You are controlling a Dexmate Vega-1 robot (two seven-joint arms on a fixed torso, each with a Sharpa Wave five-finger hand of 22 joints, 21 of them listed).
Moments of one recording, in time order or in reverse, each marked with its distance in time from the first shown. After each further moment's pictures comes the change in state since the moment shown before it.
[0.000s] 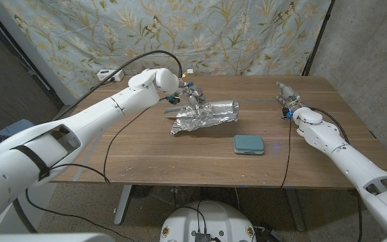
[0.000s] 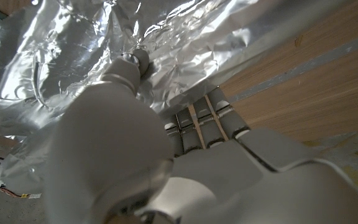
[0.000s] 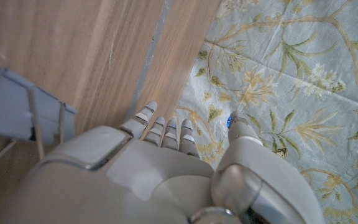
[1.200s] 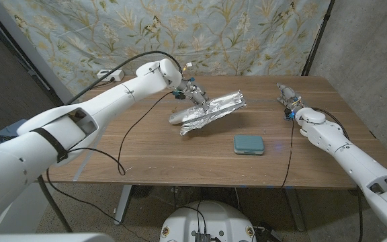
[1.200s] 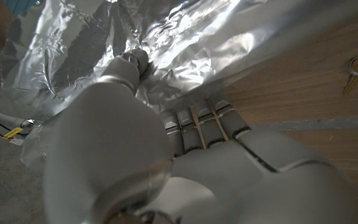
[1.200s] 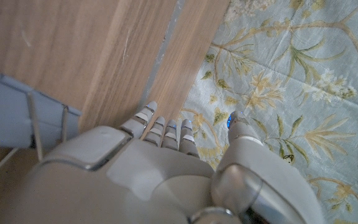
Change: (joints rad) left arm -0.131 -0.130 0.040 0.276 -0.341 0.100 -0.036; left_hand 0.000 0.000 -0.015 0.004 0.030 0.020 0.020 0.000 0.000 0.029 0.029 -0.001 0.042 0.016 0.016 0.030 0.074 0.011 0.000 0.053 0.006; right arm 0.009 -0.022 -0.009 0.011 -0.003 -0.027 0.029; right_hand 0.000 0.000 0.000 0.000 0.000 0.000 0.000 0.000 0.000 0.000 0.000 0.000 0.000 0.000 0.000 0.000 0.000 0.000 0.000 0.000 0.000
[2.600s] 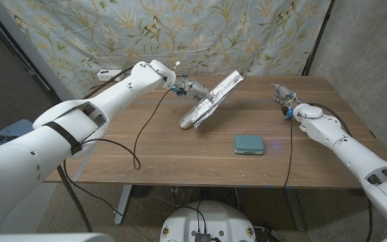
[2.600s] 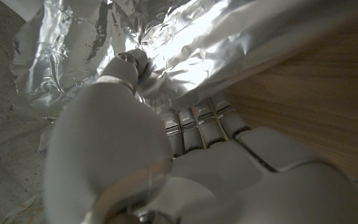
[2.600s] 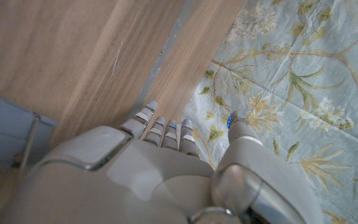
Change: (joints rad) left arm -0.019 -0.109 -0.097 0.316 -0.353 -0.049 0.061; left_hand 0.000 0.000 -0.011 0.000 0.030 0.014 0.014 0.000 0.000 0.020 0.019 -0.012 0.064 0.023 -0.009 0.016 0.021 0.004 -0.004 0.058 0.000; right arm 0.071 -0.013 -0.062 0.034 -0.062 -0.045 0.061; right_hand 0.000 0.000 0.000 0.000 0.000 0.004 0.004 0.000 0.000 0.000 0.000 0.000 0.000 0.000 0.000 0.000 0.000 0.000 0.000 0.000 0.000
